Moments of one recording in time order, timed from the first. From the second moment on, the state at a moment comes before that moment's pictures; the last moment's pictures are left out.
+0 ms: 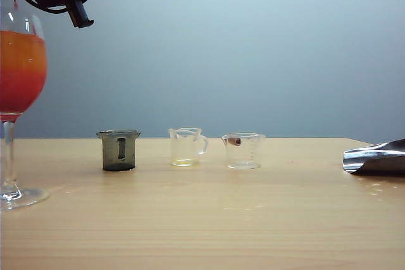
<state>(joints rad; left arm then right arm) -0.32 0.69 1.12 -1.10 0.04 0.05 1.04 1.91 1.51 0.37 -0.06 -1.99</state>
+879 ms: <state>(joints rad) -0.32 0.69 1.12 -1.10 0.04 0.05 1.04 1.91 1.51 0.37 0.09 -1.14</state>
